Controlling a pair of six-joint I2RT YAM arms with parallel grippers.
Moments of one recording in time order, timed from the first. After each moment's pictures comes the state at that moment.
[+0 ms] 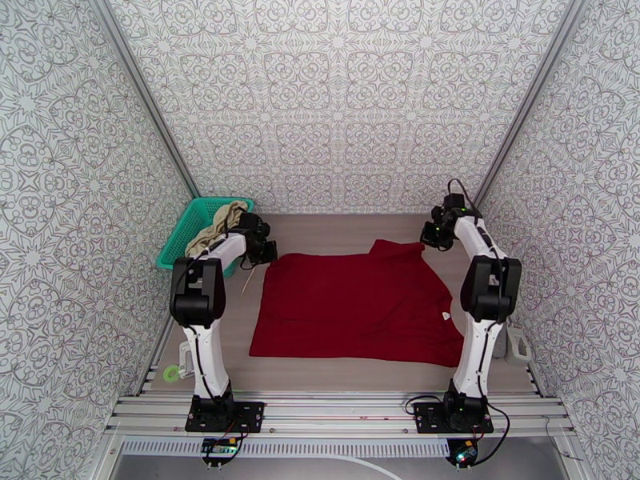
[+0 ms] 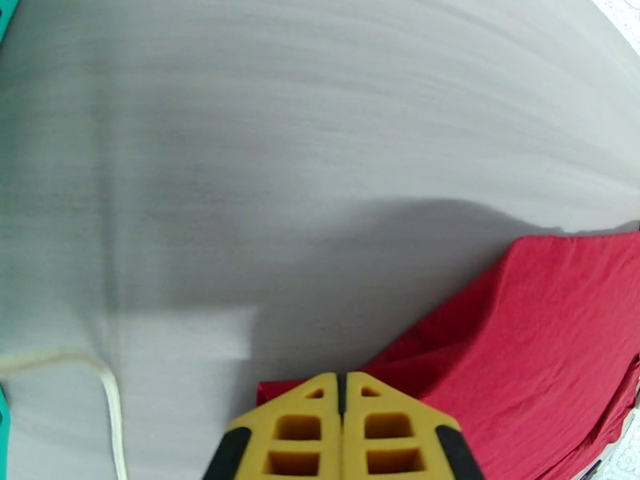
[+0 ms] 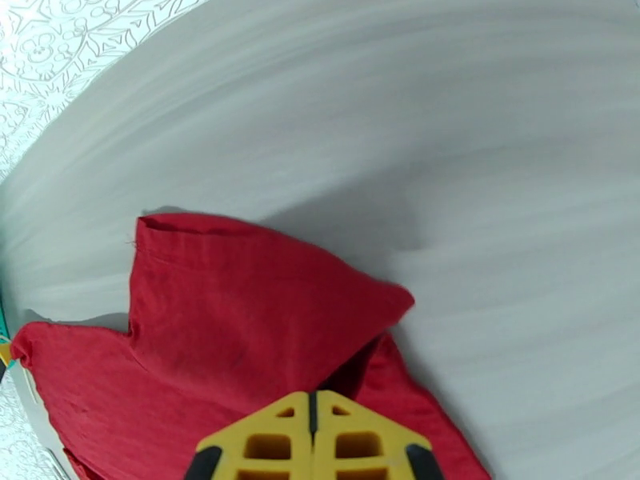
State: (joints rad) left arm -0.03 2.09 1.58 -0.61 0.30 -0.22; right arm -0.13 2.16 1.89 -0.86 -0.30 0.24
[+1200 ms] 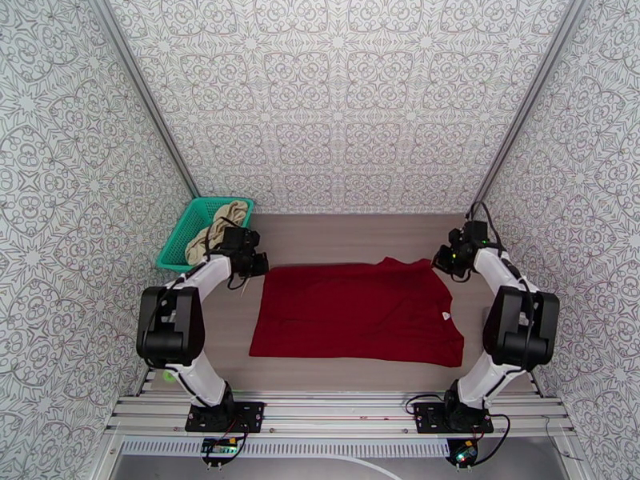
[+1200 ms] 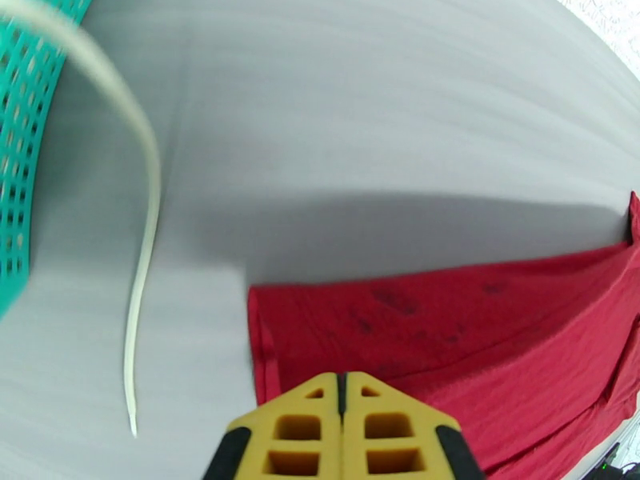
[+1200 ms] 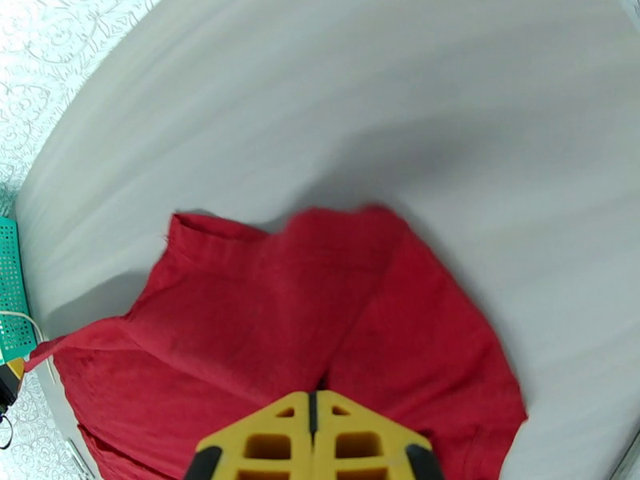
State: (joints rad) left arm 0.00 1.70 1.14 -0.45 0.29 -0.21; right arm -0.21 1.70 1.21 -0.60 -0.37 0.32
